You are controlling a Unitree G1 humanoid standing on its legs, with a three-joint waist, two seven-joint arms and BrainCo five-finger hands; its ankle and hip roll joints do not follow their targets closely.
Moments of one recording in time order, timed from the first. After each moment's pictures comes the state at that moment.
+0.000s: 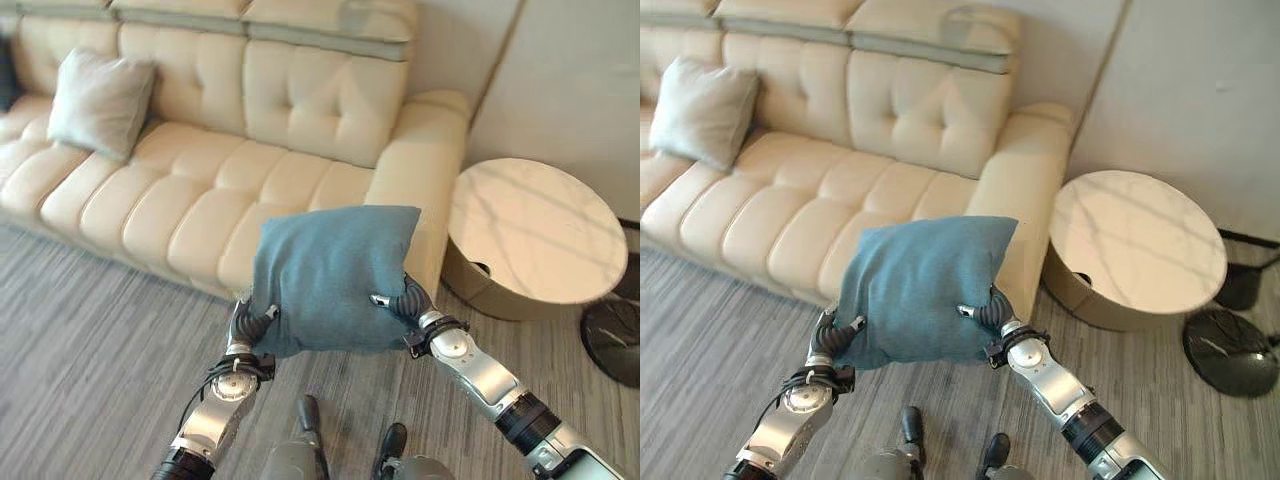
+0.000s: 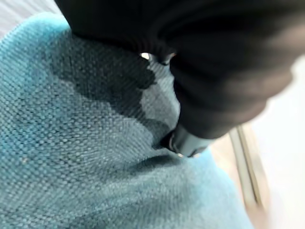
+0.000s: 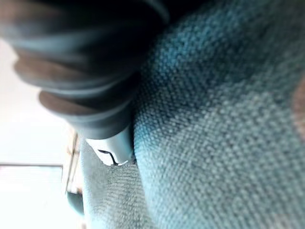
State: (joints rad) left arm -0.01 0.35 -0.31 0.14 -0.26 0.05 0.44; right arm -0.31 -0.43 0.57 0.15 0.30 0.14 -0.24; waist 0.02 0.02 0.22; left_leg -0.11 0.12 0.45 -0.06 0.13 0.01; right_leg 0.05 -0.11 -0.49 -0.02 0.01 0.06
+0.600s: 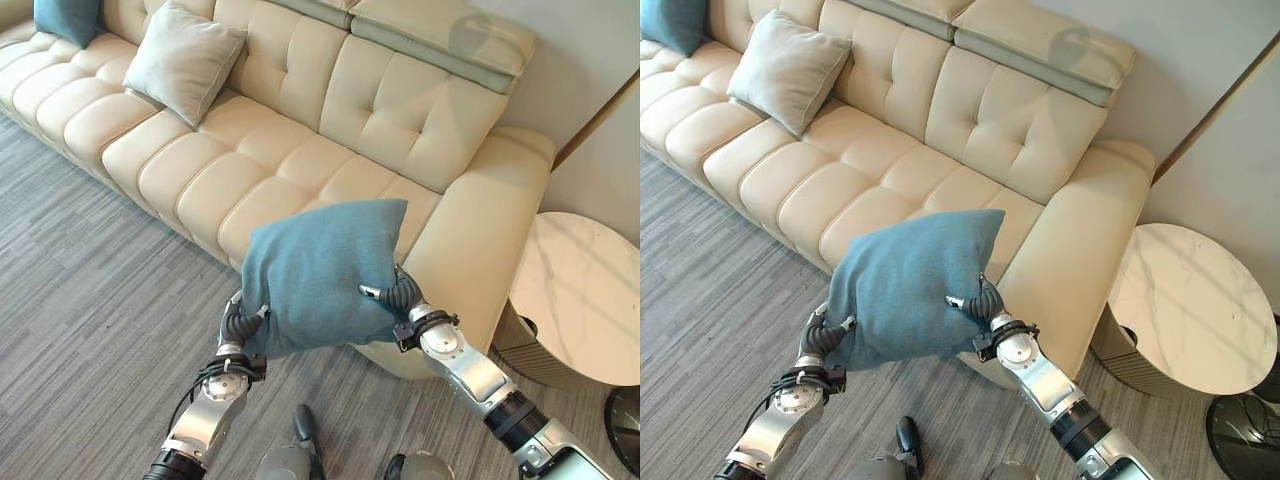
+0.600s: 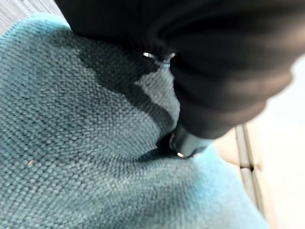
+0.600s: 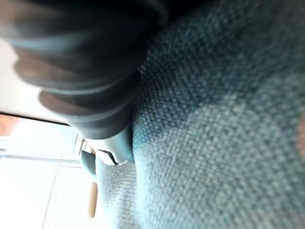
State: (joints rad) left arm -0.02 0.40 -0.29 0.14 -0.26 0.06 0.44; right arm -0.30 -0.35 0.54 0.11 0.26 0.13 -0.25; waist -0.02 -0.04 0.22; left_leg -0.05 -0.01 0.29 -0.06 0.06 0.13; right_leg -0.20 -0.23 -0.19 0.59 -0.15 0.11
